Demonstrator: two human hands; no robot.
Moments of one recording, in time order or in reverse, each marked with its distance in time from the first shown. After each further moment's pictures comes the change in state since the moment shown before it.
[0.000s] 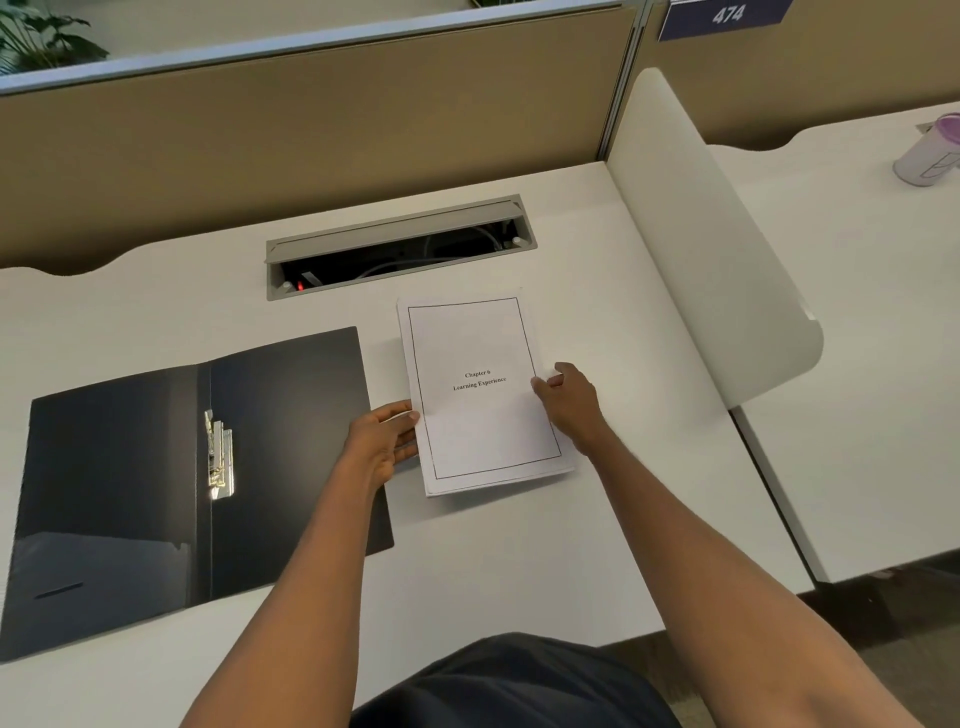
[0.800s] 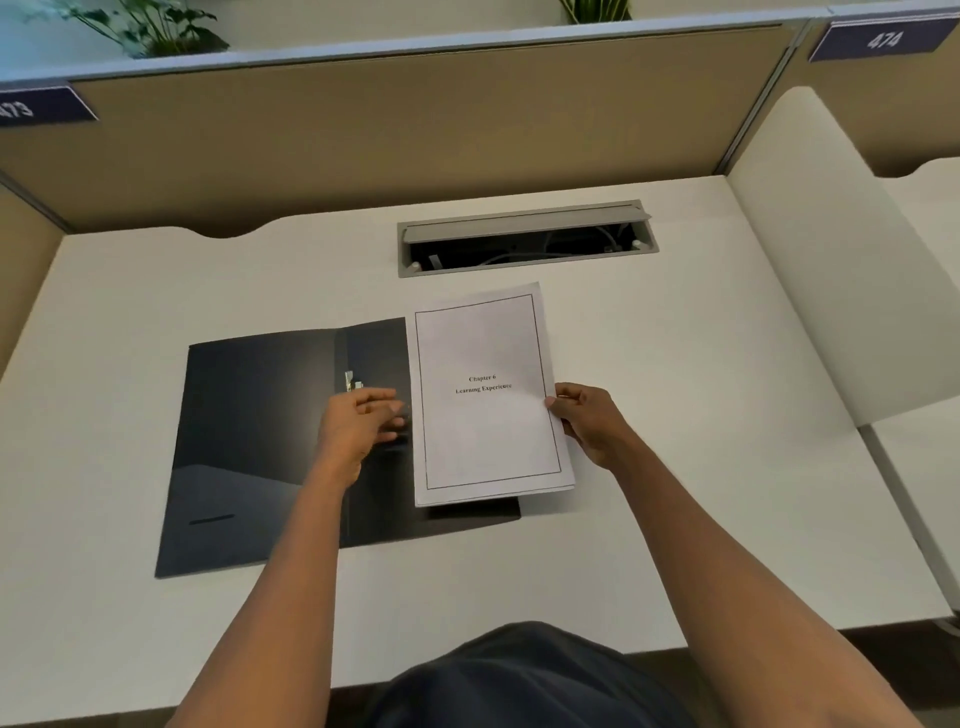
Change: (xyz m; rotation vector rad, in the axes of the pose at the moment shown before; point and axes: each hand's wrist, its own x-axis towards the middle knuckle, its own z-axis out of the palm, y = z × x) left_hand -0.026 0.043 -0.216 0.294 0.135 0.340; right_hand -0.067 -0.065 0.133 0.483 -0.342 0.054
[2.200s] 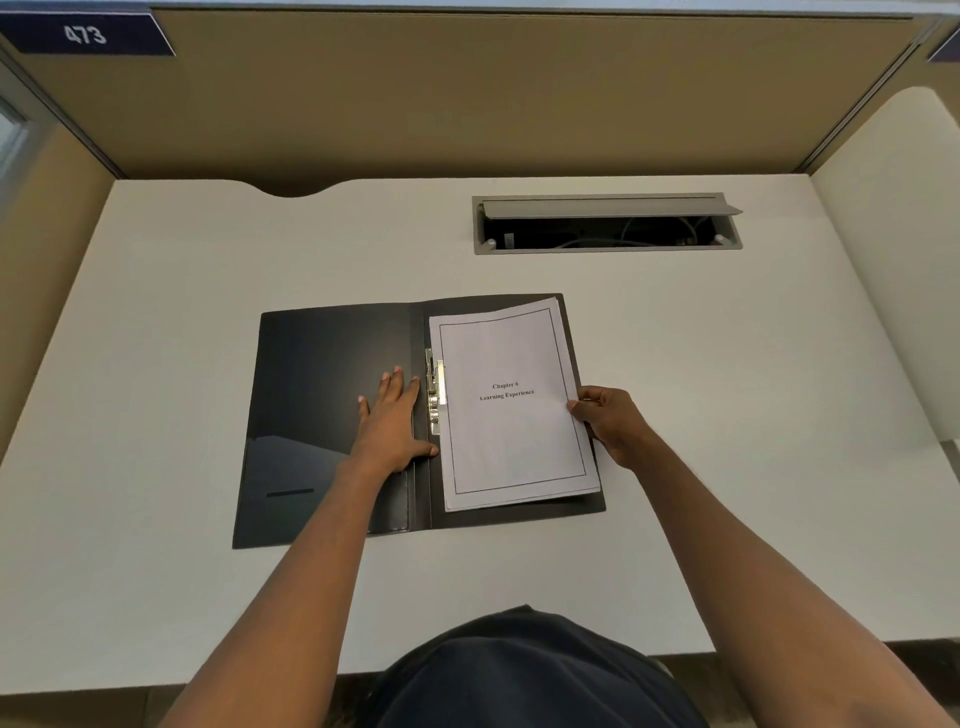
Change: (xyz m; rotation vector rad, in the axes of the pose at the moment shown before) left_hand 0.036 -0.053 -0.083 1.038 -0.224 0.205; right_hand 0.016 0.017 0.100 -0.199 0.125 0.083
